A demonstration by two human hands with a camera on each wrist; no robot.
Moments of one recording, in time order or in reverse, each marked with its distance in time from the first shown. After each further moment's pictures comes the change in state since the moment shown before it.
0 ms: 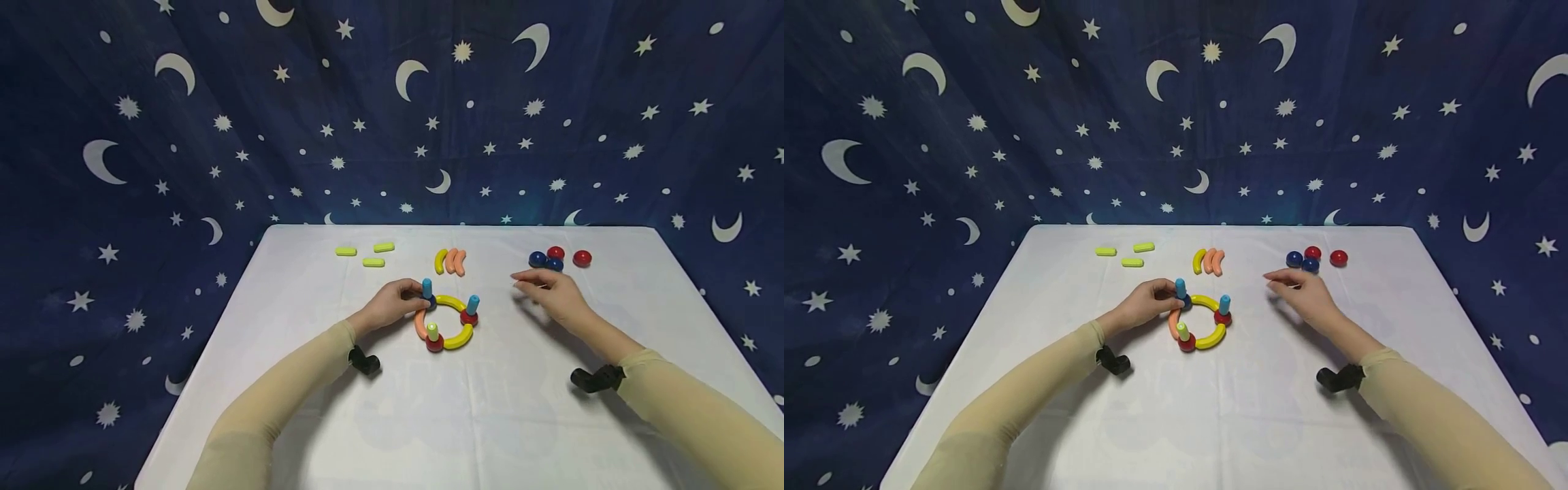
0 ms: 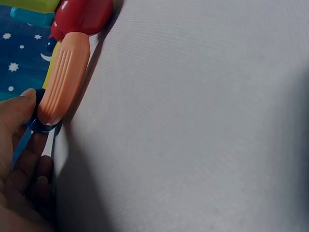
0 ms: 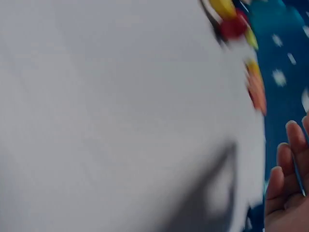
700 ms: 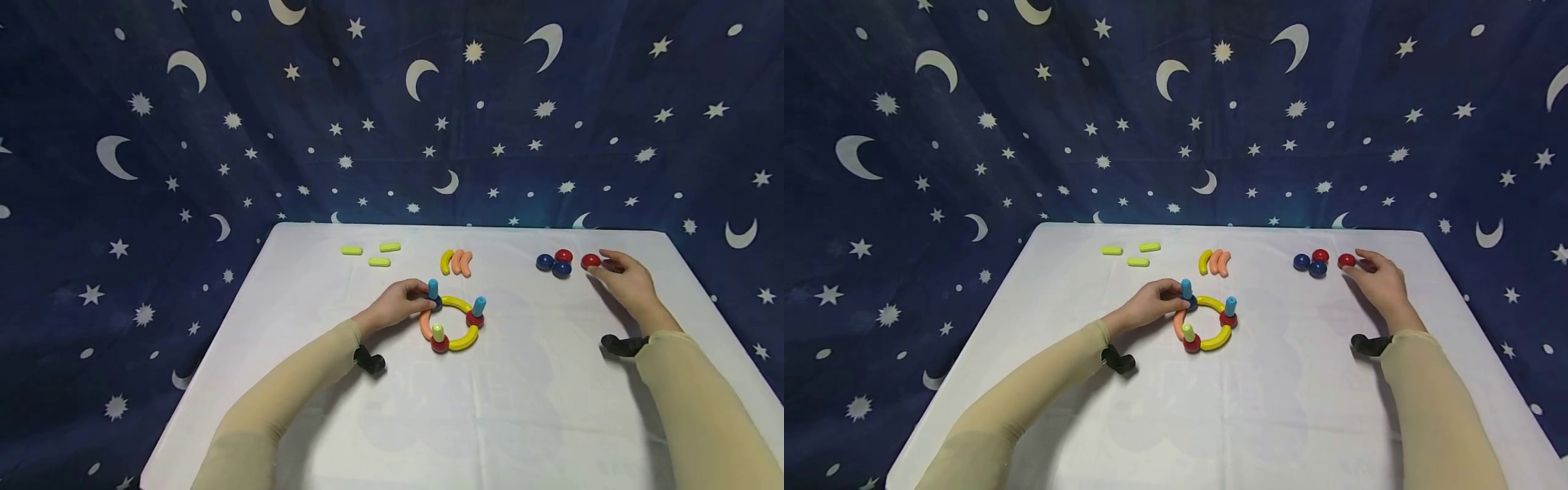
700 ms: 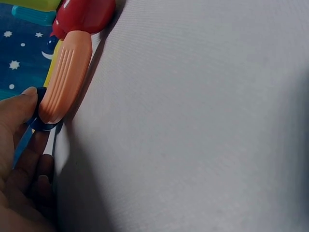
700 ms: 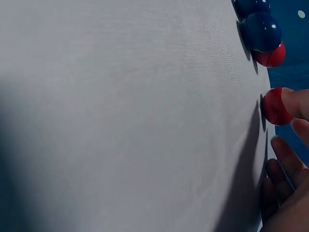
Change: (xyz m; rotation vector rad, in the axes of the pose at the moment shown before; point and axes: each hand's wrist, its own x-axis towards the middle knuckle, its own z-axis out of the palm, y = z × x) left_hand 0.002 -0.003 0.000 -0.007 0.001 0.015; right_hand 0.036 0.082 -0.091 -0.169 0.186 0.315
